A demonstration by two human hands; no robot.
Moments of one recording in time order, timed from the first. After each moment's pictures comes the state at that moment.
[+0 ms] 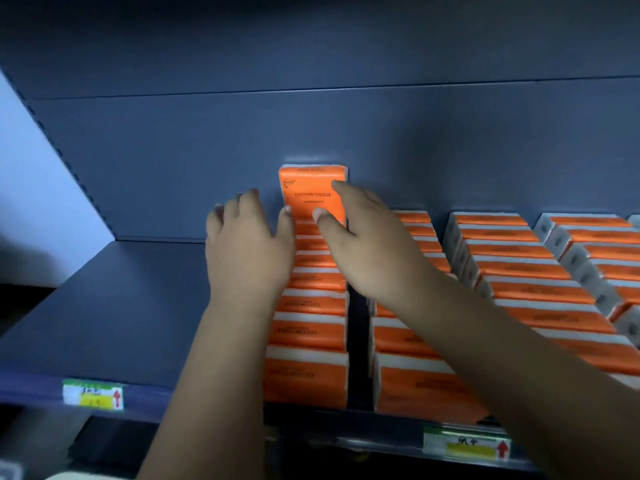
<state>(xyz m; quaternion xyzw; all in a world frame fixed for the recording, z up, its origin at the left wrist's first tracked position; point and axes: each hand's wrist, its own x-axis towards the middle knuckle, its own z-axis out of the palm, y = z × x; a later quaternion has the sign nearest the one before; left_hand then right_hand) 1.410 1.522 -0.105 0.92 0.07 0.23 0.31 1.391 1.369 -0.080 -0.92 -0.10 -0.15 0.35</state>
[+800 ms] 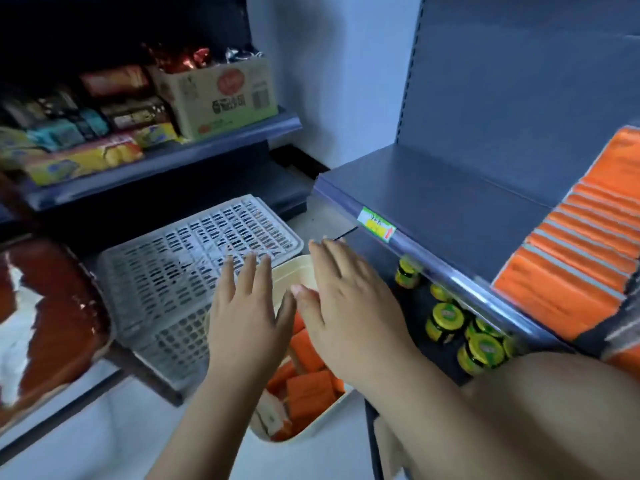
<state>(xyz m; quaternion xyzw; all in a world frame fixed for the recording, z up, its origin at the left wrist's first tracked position) 1.028 1.707 -0.228 0.91 0.38 0.18 0.07 1.129 1.582 -0.158 -0.84 -0.50 -0.02 0.21</state>
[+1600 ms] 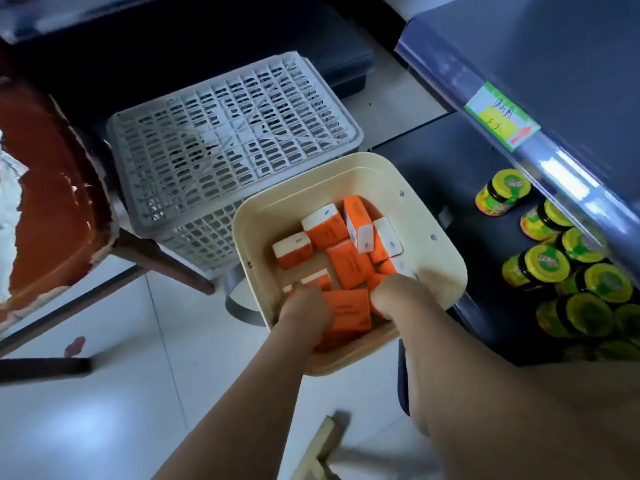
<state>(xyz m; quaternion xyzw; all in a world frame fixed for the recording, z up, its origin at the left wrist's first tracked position) 1.035 1.718 -0.424 0.77 0.50 -0.23 0.31 1.180 1.646 -0.410 -0.89 -0.18 0.40 -0.10</state>
